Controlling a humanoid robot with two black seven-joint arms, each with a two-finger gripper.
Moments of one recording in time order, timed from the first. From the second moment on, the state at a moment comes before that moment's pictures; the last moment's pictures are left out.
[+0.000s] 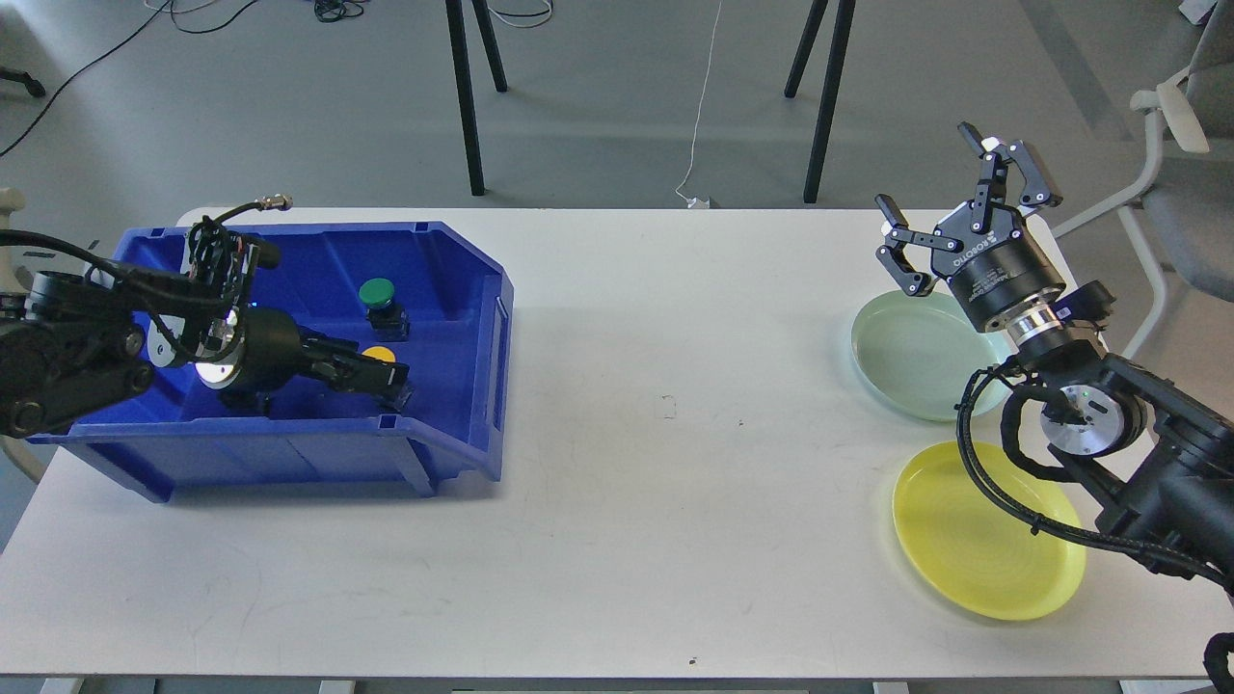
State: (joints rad) left arm -1.26 0.63 0.52 -0.93 1.20 -0.22 -0.49; right arm 0.65 -0.41 0.66 0.80 -0.05 0.49 0.49
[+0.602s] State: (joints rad) left arm -1.26 0.63 0.52 -0.93 1.19 -0.22 -0.49; right arm 0.64 -0.41 0.66 0.80 -0.05 0.49 0.49
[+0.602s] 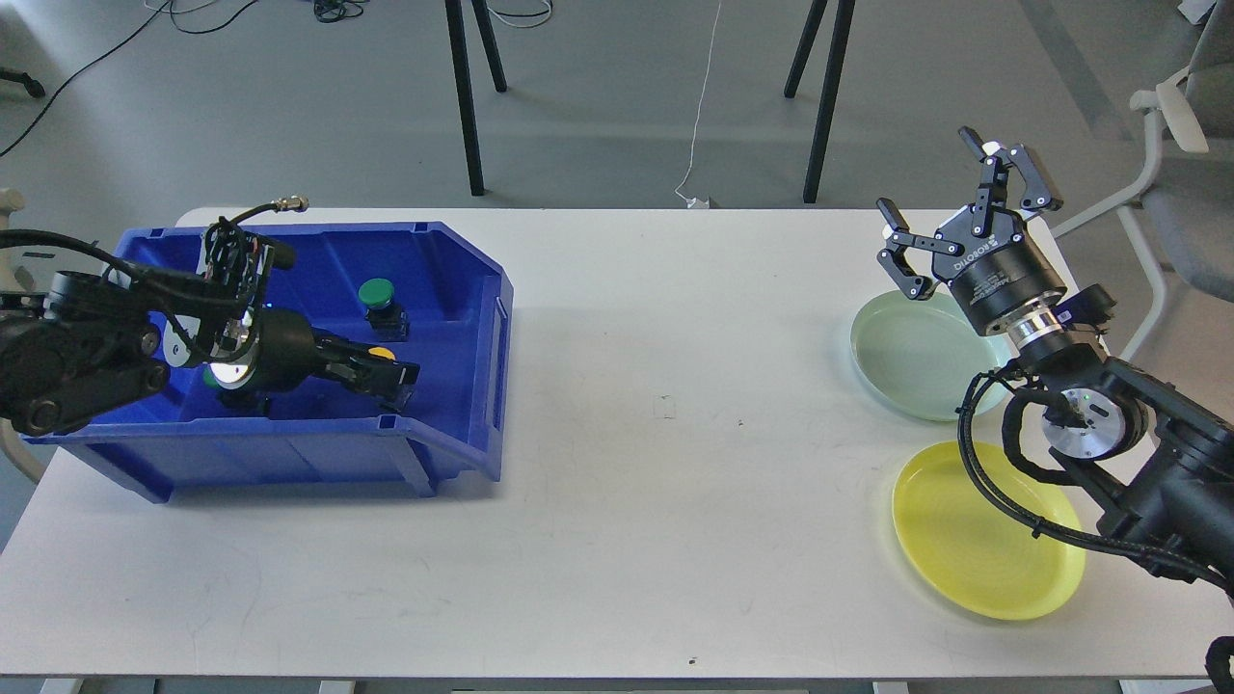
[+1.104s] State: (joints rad) left arm -1.28 0.70 0.49 -0.96 1.19 -0.24 -0.49; right arm 0.64 -0.41 0.67 0.80 -0.05 0.49 0.49
